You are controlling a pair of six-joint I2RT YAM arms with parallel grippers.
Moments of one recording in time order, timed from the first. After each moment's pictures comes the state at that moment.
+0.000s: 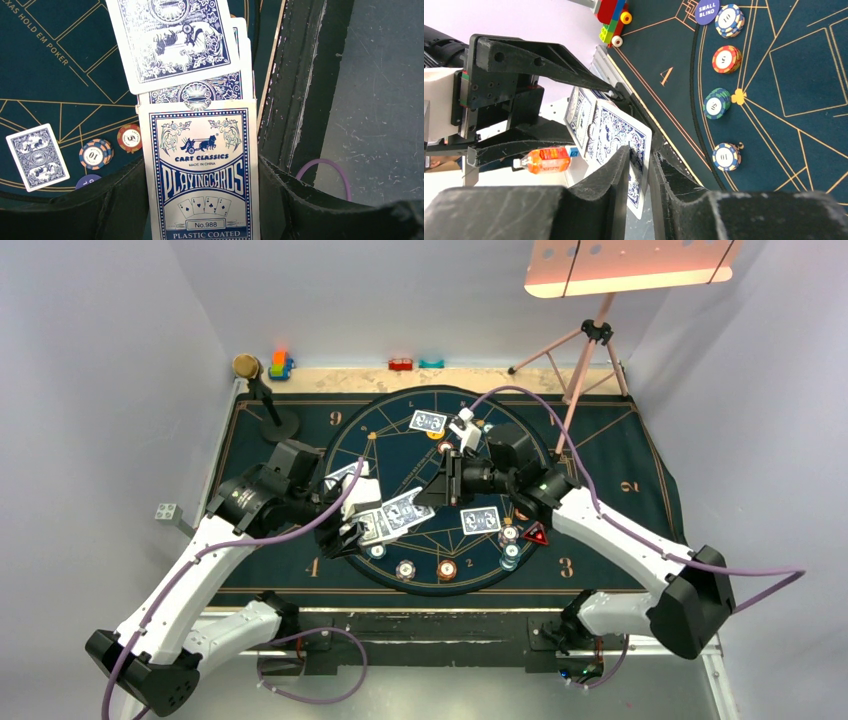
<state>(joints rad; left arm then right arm) -0.50 0.97 1.09 -1.09 0.62 0.61 0.70 1.26 0.97 -0.15 -0.57 0.79</state>
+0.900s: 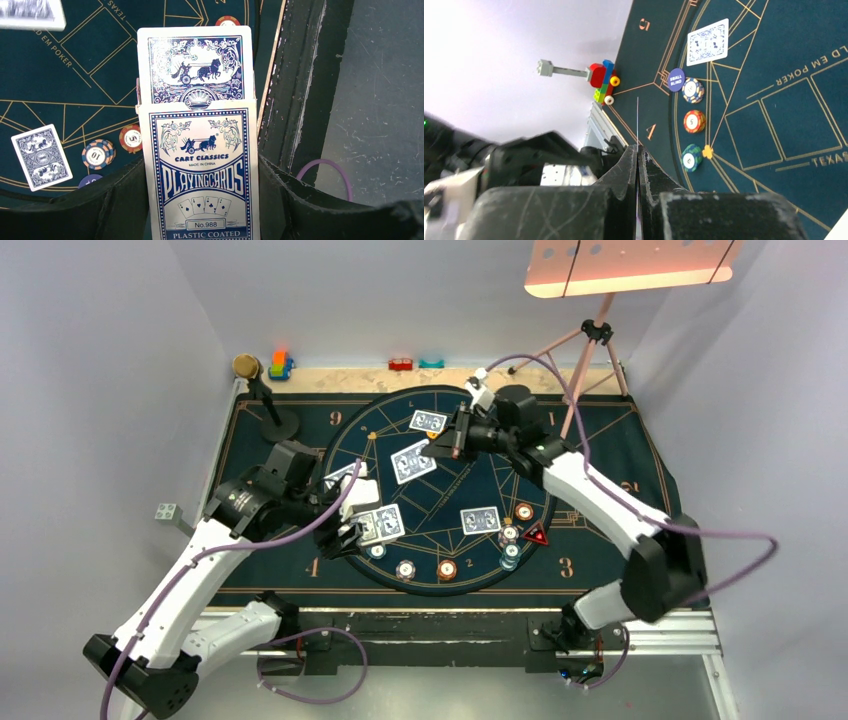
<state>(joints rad) -0.50 0.95 1.09 -1.09 0.62 0.61 0.52 1.38 1.13 -0.14 -0.58 0.81</state>
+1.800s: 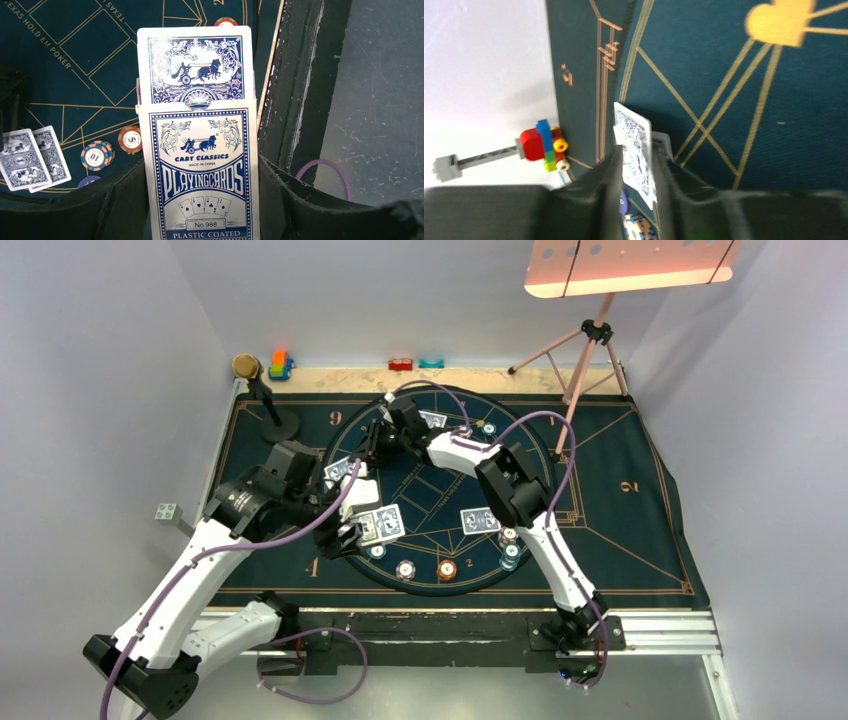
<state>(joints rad) -0.50 0.95 1.09 -1.09 0.62 0.61 0.70 2.48 1.89 0.03 -0.48 0.98</state>
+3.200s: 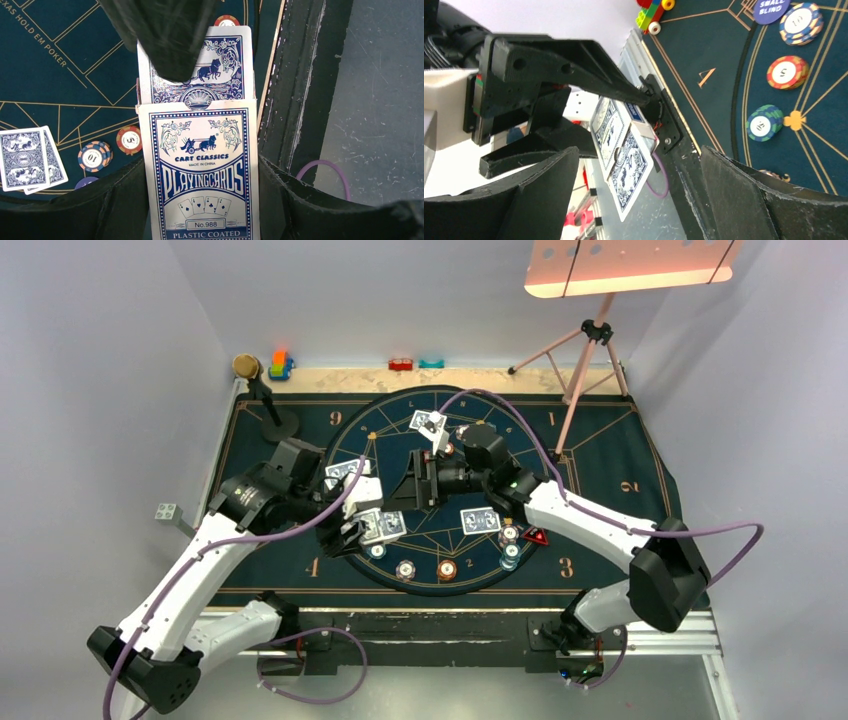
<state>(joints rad) -0.50 0.98 1.09 -1.09 0.62 0.61 0.76 1.41 1.01 0.05 -0.67 0.86</state>
